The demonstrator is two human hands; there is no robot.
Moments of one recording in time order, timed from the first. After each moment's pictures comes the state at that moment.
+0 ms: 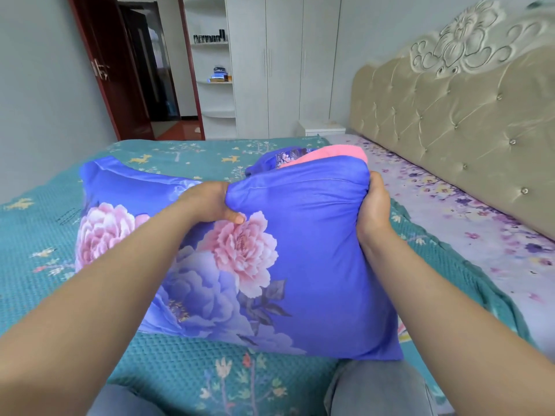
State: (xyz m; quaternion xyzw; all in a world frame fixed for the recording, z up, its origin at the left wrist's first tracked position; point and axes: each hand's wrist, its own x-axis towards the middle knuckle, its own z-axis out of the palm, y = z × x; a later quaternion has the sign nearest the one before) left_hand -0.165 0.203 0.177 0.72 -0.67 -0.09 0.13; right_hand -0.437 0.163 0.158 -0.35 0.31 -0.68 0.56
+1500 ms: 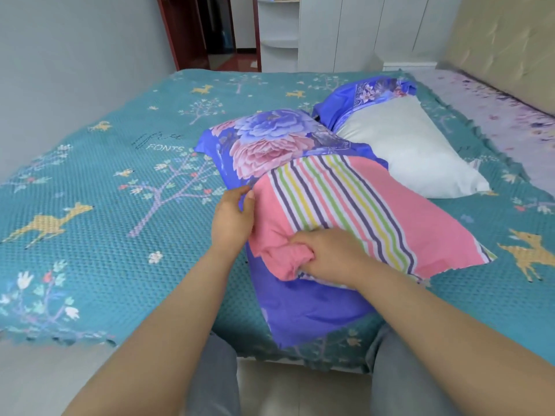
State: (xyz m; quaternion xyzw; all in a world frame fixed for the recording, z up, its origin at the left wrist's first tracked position) left_hand -0.083 0.273 -0.015 0.75 -0.42 -0.06 0.51; right_hand -0.289 0.239 0.010 -0.95 0.28 -0.07 0.08
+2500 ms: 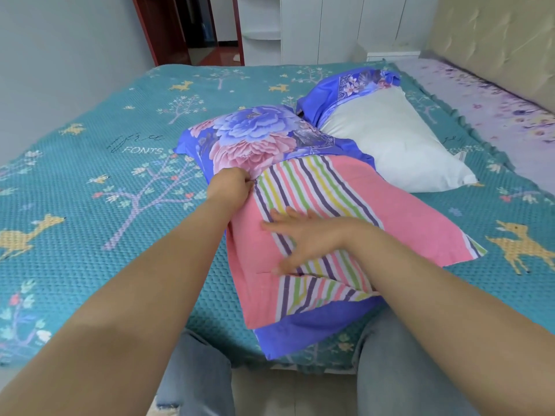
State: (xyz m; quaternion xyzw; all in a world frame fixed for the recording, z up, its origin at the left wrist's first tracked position) left_hand -0.056 0.185 0.014 0.82 -0.55 0.01 0.18; right_hand -0.271 0.199 0.041 -0.93 0.26 0.15 0.22
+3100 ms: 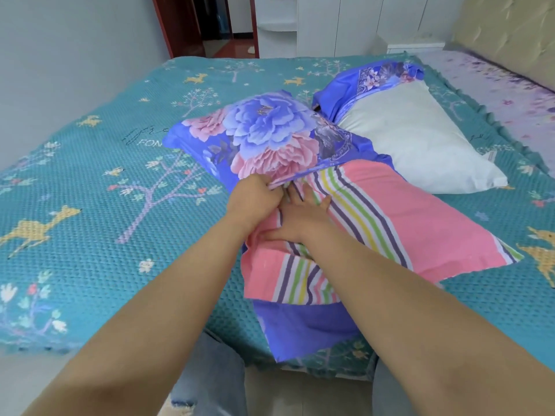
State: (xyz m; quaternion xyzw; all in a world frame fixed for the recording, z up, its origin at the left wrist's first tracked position) left_hand -0.096 0.220 0.024 0.80 -0.52 -0.08 0.29; right_hand -0.196 0.164 -0.020 -0.89 0.44 0.03 0.11
